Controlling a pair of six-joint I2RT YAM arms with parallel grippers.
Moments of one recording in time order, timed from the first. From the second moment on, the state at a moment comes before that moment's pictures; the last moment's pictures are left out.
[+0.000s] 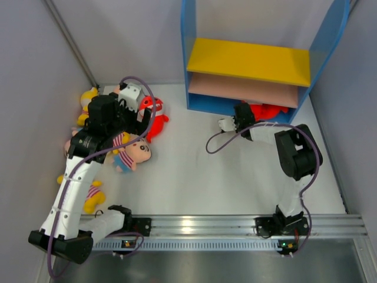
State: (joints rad) left arm -0.26 1.05 1.34 -0.73 0.10 0.18; right arm 0.38 1.88 1.11 0.02 0.39 -1.58
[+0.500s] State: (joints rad) left arm -0.26 1.05 1.34 -0.73 0.10 0.18; right arm 0.44 1.88 1.02 0.19 0.39 -1.68
